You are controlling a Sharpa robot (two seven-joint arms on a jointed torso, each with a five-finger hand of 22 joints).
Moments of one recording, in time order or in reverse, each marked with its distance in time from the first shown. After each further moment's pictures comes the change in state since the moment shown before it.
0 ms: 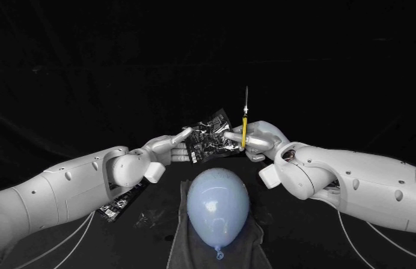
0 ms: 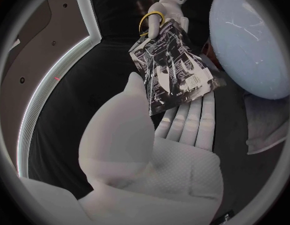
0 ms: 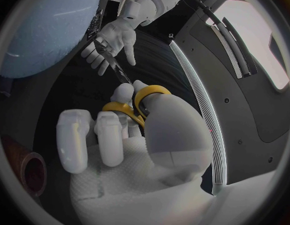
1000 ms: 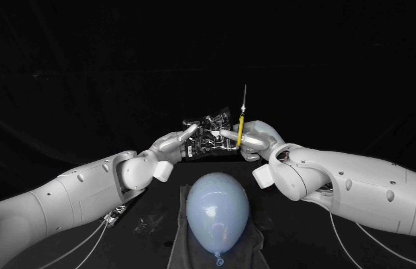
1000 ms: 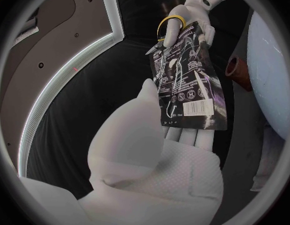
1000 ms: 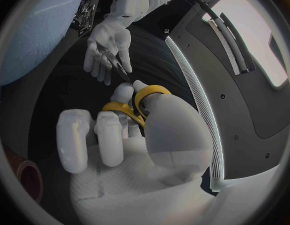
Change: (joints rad) left arm -0.022 0.071 0.033 -0.055 0.097 0.101 0.122; left_hand 0.142 0.143 0.028 -0.012 -0.004 0.050 0.007 0.066 0.031 0.066 -0.023 0.005 -0.003 0.066 -0.023 0.003 0.001 -0.002 0.113 -0.023 -0.019 0.004; right arm -0.006 0.031 0.027 -0.007 0.036 -0.029 0.037; right_hand -0.004 0.004 0.000 0.000 0.000 0.000 0.000 0.000 0.001 -0.001 0.001 0.000 -0.025 0.000 0.000 0.002 0.000 0.000 -0.002 0.002 -0.002 0.000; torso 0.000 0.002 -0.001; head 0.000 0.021
